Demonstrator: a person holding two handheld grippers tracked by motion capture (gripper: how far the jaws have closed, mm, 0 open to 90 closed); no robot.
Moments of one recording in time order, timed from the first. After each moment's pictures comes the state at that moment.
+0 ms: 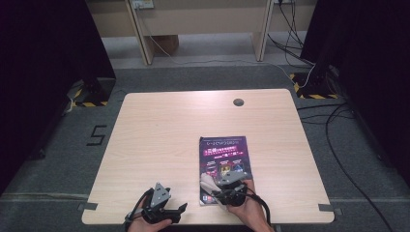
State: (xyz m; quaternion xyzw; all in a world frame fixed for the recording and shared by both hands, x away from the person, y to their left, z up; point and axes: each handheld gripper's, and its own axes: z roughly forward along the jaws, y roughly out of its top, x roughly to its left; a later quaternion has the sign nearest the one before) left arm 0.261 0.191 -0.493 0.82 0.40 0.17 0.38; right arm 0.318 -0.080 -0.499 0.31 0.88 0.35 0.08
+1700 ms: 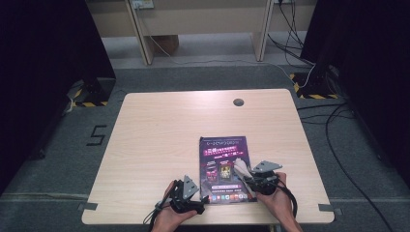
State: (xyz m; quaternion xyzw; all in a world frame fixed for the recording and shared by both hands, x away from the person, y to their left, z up) left arm 0.296 0.123 -0.512 0.84 0.35 0.20 0.36; right arm 0.343 -0.167 -0.498 0.40 0.84 0.33 0.15
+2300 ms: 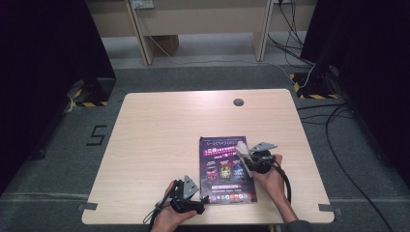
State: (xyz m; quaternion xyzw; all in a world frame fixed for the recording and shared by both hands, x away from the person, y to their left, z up) left arm 0.296 0.123 -0.512 0.84 0.35 0.20 0.36; right arm 0.408 -0.163 -0.497 0.44 0.82 0.32 0.18
